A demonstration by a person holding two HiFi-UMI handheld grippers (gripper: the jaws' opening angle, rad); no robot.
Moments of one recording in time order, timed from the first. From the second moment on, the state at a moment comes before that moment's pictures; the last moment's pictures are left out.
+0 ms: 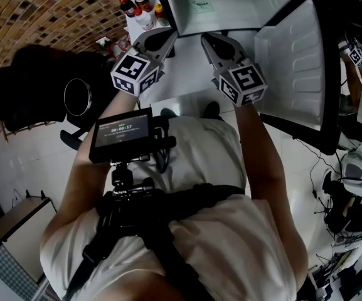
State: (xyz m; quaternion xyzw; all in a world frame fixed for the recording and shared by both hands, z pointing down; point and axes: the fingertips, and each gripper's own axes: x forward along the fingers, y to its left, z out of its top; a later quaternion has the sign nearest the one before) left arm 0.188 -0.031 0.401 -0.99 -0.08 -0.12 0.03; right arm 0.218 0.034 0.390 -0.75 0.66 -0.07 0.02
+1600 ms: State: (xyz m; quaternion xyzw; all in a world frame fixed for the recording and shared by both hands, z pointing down) left arm 0.268 0.010 0.490 -0.95 -0.13 -0.24 0.13; right arm 0.258 0.056 0.461 -0.79 0.60 -0.14 0.03
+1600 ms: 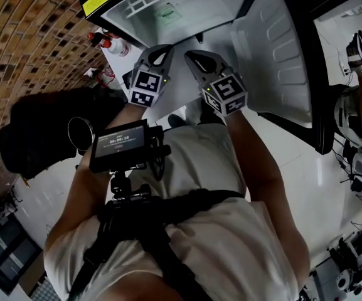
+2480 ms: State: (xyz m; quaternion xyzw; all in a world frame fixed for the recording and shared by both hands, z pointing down) left arm 0.382 -0.017 0.590 -0.89 -0.12 -0.36 0.24; right arm 0.342 0.063 0.525 -0.81 0.55 -0.19 0.09
